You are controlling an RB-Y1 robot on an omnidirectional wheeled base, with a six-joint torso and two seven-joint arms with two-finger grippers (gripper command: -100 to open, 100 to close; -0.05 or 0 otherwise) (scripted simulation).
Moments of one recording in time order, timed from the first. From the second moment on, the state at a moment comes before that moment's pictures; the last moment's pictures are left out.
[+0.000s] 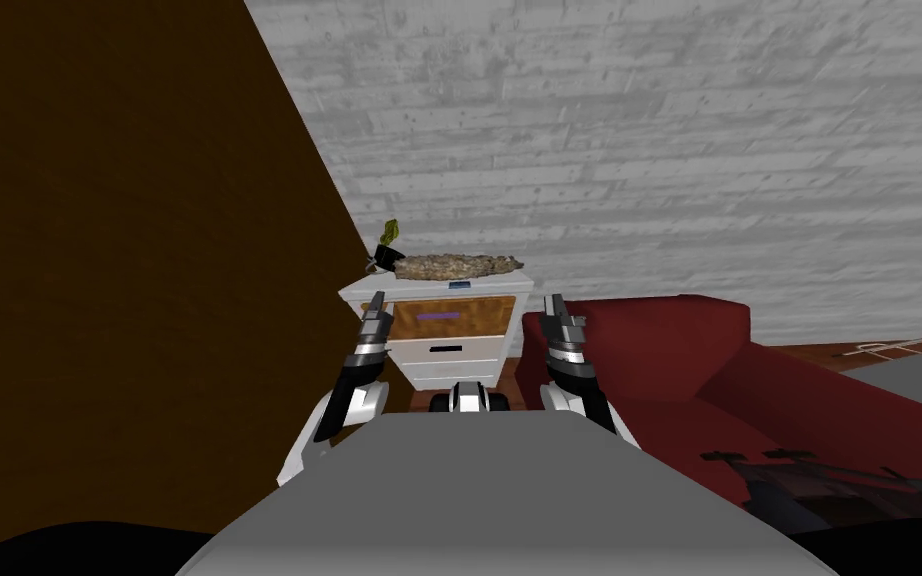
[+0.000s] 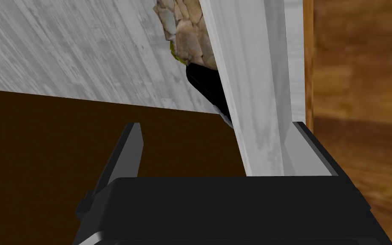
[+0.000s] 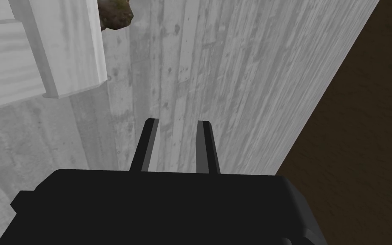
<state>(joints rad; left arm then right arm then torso) 0.49 0.14 0.04 -2.32 -0.02 -0.27 -0.07 0.54 -0.04 0.03 -2.24 0.01 -0.60 -0.10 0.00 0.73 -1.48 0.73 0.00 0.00</state>
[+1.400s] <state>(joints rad) 0.54 0.12 -0.02 -2.32 -0.04 -0.01 -0.03 0.54 -0.04 0.03 -2.24 0.01 -0.60 -0.10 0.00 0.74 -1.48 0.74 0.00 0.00</state>
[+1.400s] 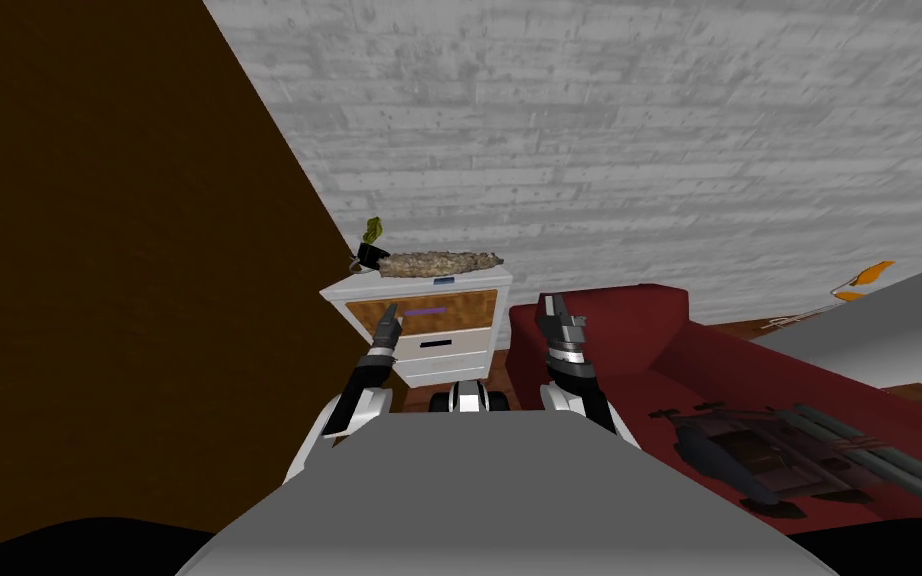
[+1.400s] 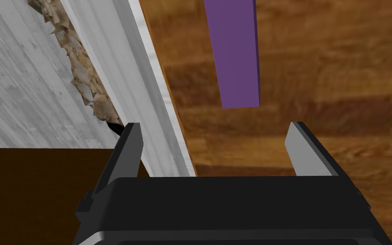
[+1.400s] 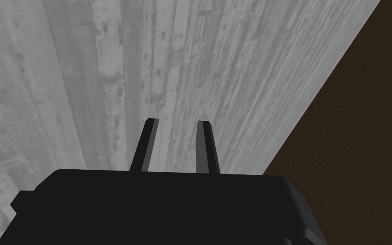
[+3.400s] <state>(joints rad) 0.61 0.15 -0.05 -2.40 -0.04 0.15 -0.02 0.54 -0.04 0.03 -2.24 0.01 -0.60 -0.10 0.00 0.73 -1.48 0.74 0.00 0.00</state>
